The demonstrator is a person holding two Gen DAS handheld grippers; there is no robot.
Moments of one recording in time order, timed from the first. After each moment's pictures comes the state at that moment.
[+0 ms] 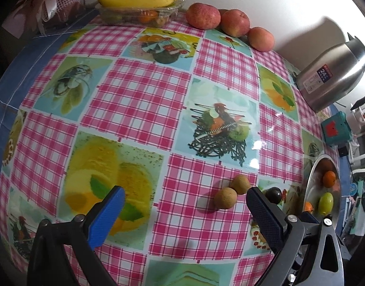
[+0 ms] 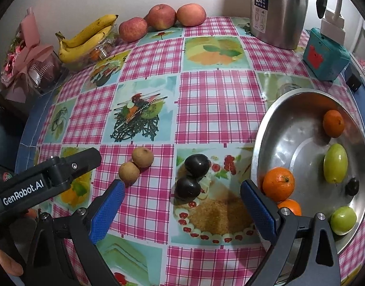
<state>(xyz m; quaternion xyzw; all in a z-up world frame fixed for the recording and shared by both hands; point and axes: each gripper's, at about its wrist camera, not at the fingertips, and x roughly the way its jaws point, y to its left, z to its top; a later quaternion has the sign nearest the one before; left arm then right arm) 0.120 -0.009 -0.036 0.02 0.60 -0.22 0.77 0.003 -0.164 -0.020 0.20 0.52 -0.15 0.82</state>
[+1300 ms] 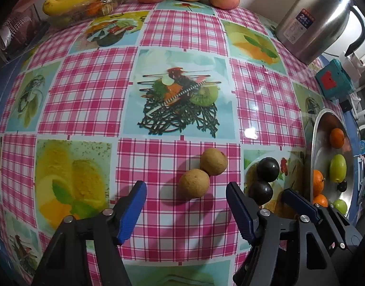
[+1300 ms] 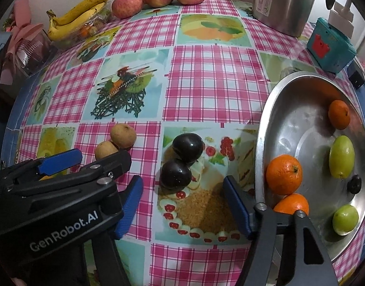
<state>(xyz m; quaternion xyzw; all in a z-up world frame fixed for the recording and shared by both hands) 0.102 -0.068 -0.063 0.11 0.61 -0.27 0.73 0.009 -0.166 -0.050 0.17 0.57 -0.15 0.79</state>
